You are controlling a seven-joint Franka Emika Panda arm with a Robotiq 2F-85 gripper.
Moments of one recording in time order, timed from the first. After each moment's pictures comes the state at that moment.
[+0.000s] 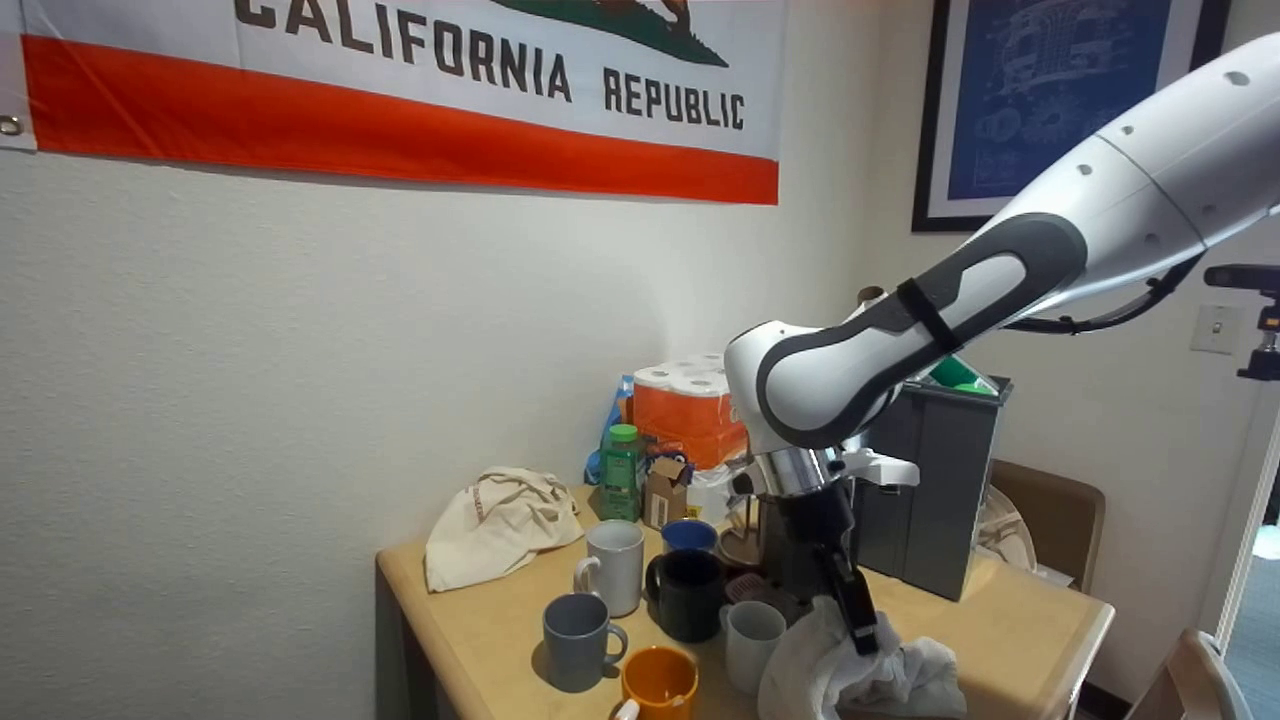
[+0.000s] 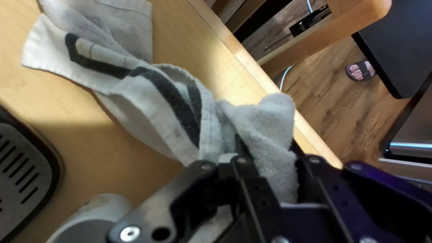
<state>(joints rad) 0.01 0.42 0.17 -1.88 -0.05 1.83 -0.66</state>
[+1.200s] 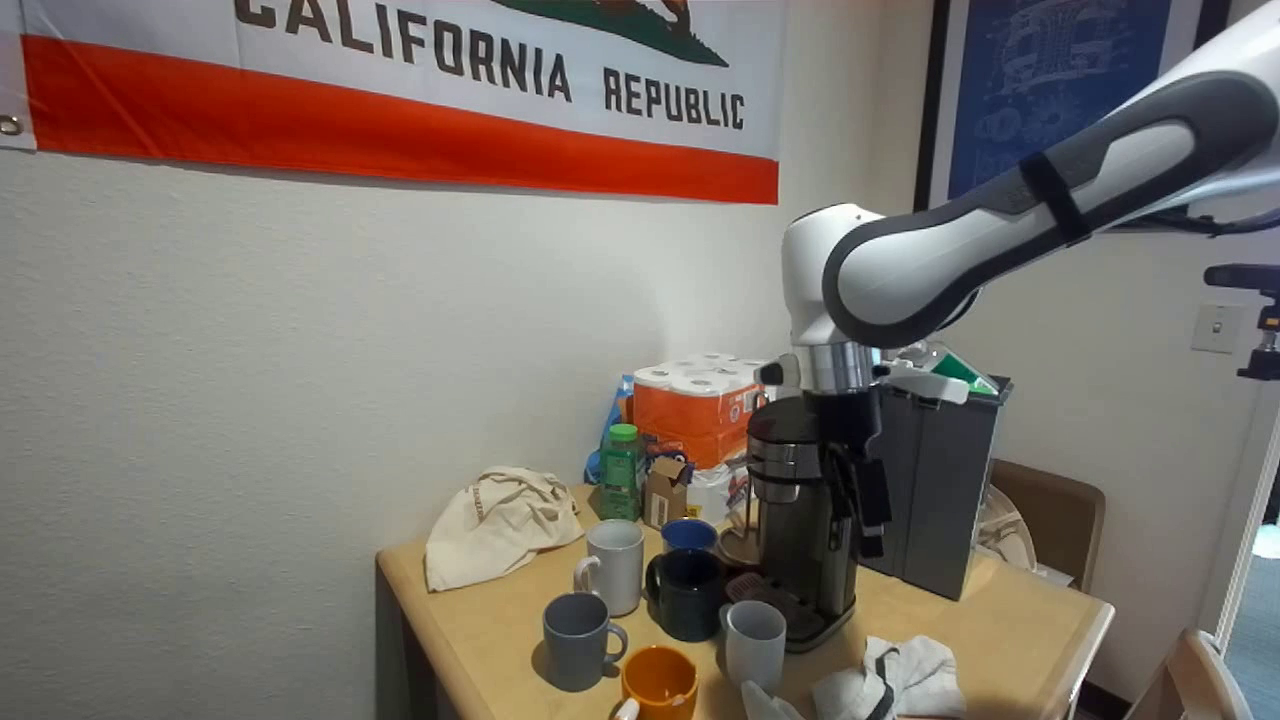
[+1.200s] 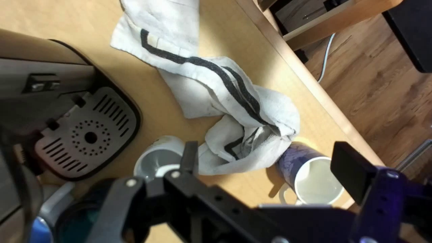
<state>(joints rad) 0.01 0.12 0.15 -2.01 -0.05 1.96 -0.69</state>
